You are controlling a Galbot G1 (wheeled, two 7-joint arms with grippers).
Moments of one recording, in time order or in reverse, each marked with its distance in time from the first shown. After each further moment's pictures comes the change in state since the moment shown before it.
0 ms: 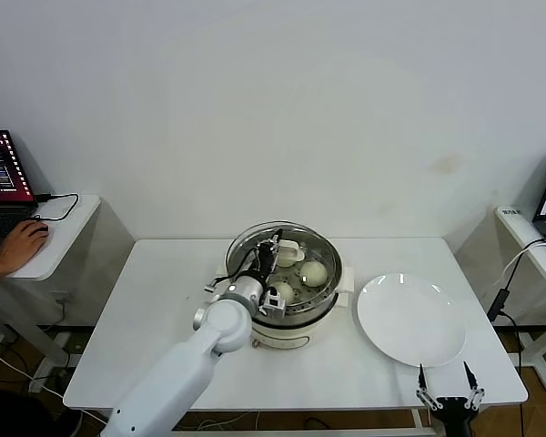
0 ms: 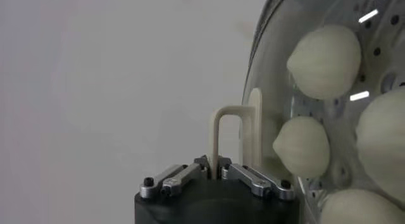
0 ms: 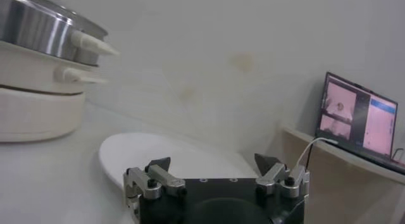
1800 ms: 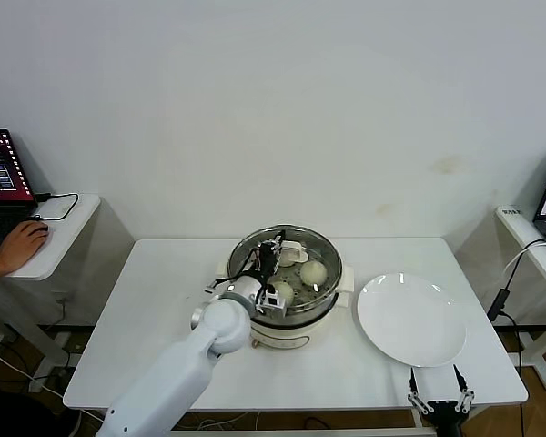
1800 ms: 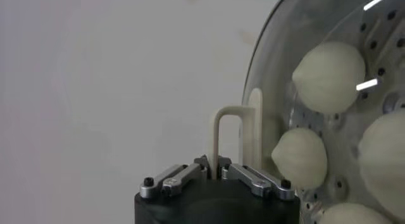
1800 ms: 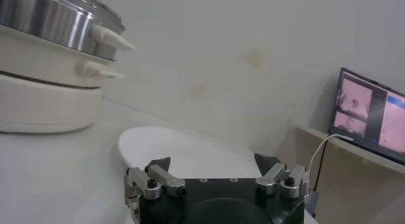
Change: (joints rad) left arm 0.000 0.016 0.003 -0.042 -0.085 0.004 0.023; right arm 0.000 0.008 -0.023 -0.023 -0.027 0.013 0.000
